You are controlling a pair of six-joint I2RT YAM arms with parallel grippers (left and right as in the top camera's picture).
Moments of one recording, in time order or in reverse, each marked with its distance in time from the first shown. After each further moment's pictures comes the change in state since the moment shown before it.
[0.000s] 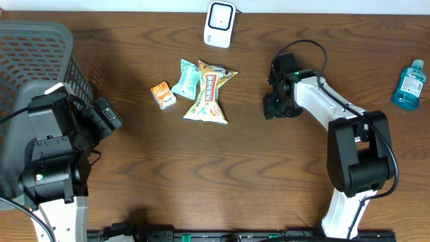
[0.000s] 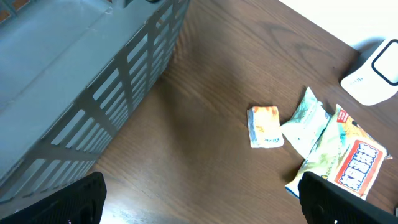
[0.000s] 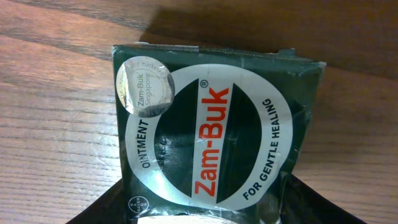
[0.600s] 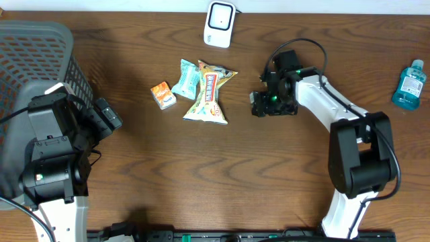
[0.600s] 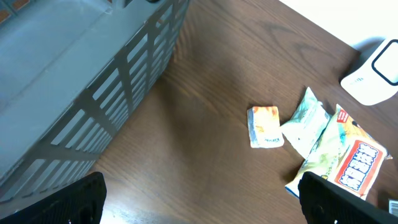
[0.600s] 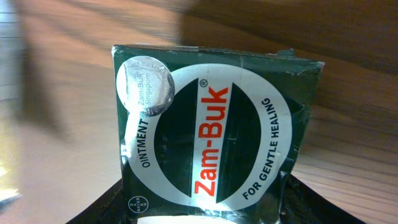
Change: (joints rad) left arm 0.000 0.000 0.000 0.000 0.000 0.000; right arm -0.006 -0.020 0.017 0.015 -0.279 -0.045
